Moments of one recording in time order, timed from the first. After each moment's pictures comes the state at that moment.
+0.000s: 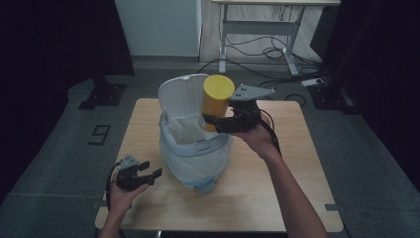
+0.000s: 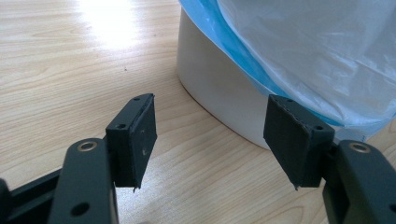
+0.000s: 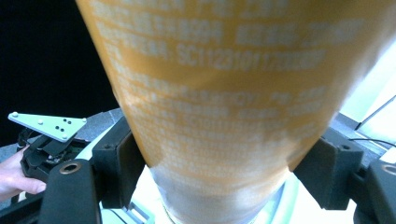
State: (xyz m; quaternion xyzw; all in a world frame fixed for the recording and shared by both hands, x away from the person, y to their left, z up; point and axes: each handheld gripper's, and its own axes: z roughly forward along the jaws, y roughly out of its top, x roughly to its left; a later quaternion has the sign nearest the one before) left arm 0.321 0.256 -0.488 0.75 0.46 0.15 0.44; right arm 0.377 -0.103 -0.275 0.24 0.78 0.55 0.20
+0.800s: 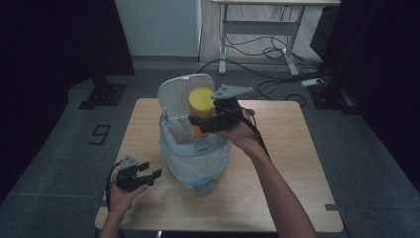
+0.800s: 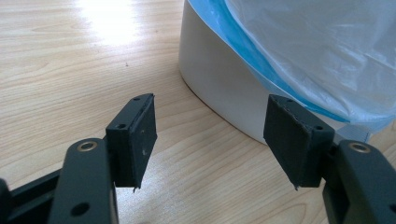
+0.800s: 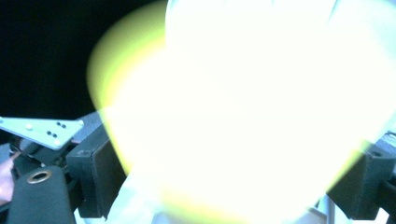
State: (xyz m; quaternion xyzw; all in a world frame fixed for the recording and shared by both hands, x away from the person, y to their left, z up) left arm 0.321 0.257 -0.491 0.75 0.46 0.15 0.44; right arm 0.400 -0.067 -0.293 0.25 0.79 0.54 0.17
